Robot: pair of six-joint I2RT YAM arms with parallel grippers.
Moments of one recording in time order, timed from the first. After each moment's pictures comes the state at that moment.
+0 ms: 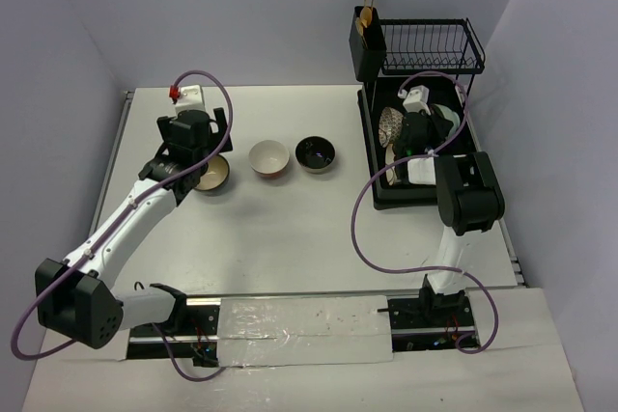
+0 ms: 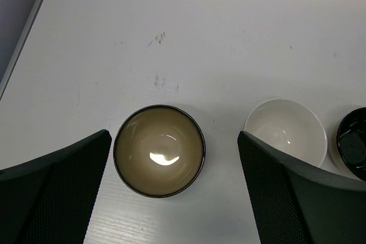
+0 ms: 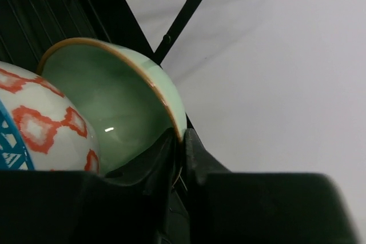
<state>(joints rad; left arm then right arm) -0.39 1.24 1.05 -0.28 -0.51 -0.28 0.11 1.90 0.92 0.91 0.89 -0.74</state>
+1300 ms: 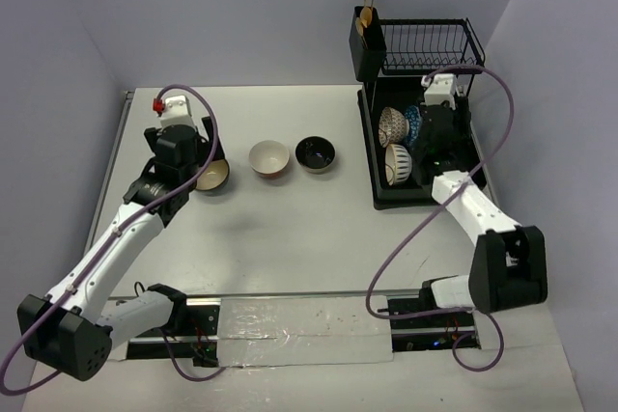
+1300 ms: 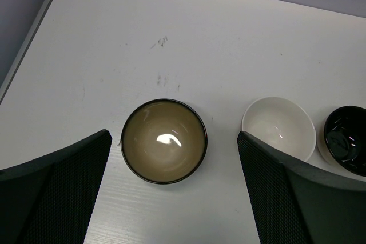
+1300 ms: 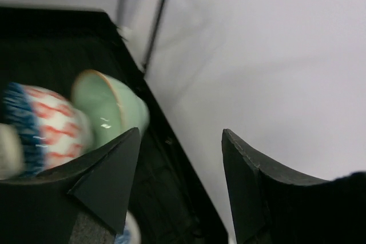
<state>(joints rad) -0.39 1.08 0.95 -0.27 -0.51 -0.29 0.13 1.37 0.85 0.44 0.77 -0.46</state>
